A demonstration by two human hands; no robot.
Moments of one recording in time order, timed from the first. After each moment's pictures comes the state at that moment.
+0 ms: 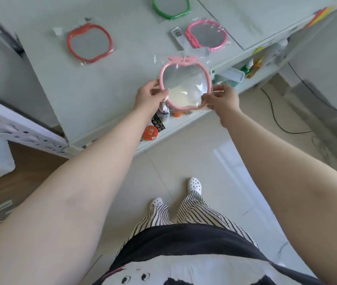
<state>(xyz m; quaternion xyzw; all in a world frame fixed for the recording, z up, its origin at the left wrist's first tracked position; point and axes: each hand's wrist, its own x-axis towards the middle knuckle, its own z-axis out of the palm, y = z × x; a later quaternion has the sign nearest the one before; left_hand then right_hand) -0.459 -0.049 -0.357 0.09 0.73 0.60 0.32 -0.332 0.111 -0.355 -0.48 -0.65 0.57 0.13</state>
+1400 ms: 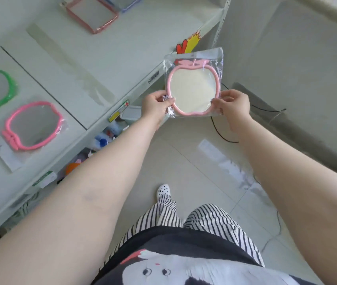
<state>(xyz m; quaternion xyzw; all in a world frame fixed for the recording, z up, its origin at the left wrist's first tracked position) -0.321 0.551 -0.376 0.15 0.74 0.53 0.38 -0.149 0.665 -0.368 -0.60 -0.58 0.51 0.21</state>
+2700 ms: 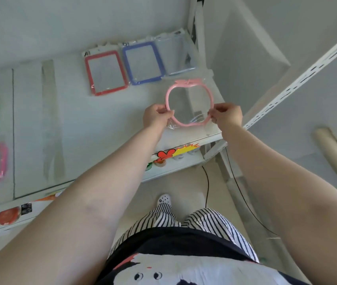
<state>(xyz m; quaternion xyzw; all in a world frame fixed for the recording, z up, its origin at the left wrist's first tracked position) -0.482 0.868 -0.379 -0.09 0.77 0.60 0.22 -0.399 1.040 -0.367 -0.46 -0.70 0.53 0.08</state>
